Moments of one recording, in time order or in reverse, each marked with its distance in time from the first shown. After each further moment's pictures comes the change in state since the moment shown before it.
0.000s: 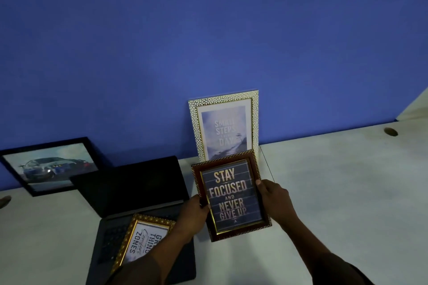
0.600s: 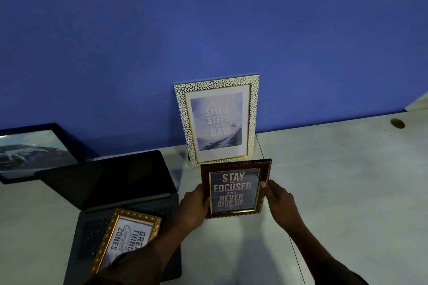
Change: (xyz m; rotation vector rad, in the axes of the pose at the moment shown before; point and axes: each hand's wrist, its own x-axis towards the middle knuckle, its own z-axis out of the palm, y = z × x) left_hand 0.066 -0.011 0.034 0.331 -0.019 0.126; right_hand 0.041 0.075 0.004 0.064 0.016 0.049
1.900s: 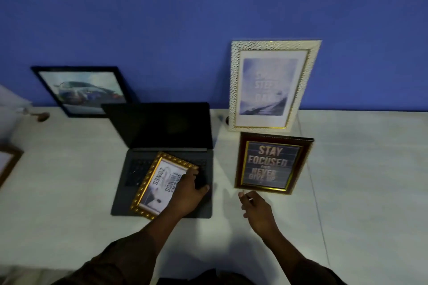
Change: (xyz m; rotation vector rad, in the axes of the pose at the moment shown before) left_hand -0.092 -0.117 -0.004 -0.209 0.145 -0.276; right_hand -0.114 -0.015 0.139 0.079 -0.288 0.210
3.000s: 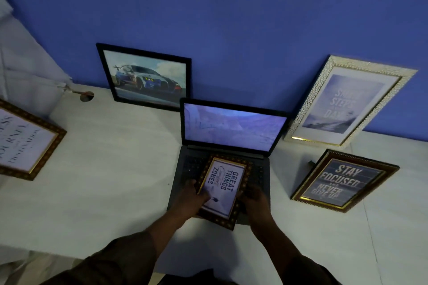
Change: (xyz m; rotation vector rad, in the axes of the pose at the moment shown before) left_hand 0.031 -0.174 -0.132 -0.316 -0.166 -0.195; right_hand -0.035 -0.142 0.181 0.362 -0.088 -0.020
